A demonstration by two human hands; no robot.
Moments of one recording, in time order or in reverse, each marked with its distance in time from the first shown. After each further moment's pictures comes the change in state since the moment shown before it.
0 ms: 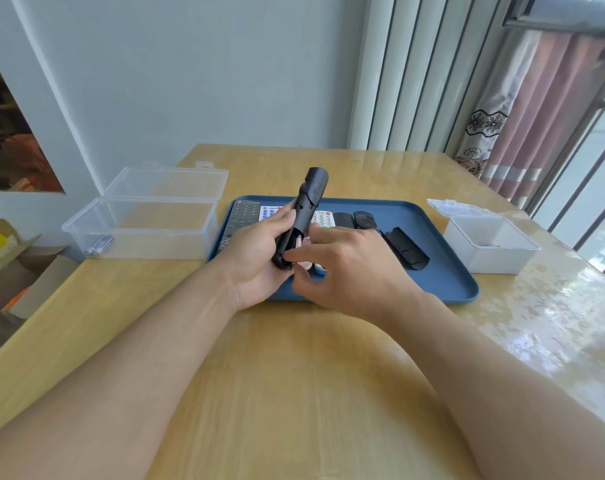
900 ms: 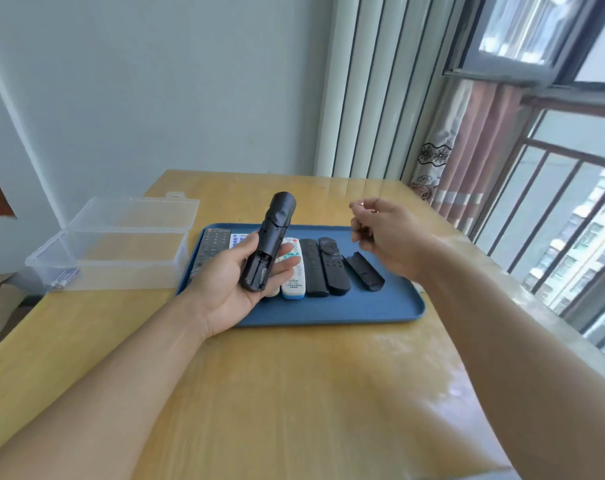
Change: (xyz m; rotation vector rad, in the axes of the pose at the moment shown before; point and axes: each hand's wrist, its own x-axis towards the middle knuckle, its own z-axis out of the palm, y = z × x) left_hand -0.011 0.009 0.012 -0.169 0.026 0.003; right_hand 0.026 0.089 -0.069 1.000 0.039 1.033
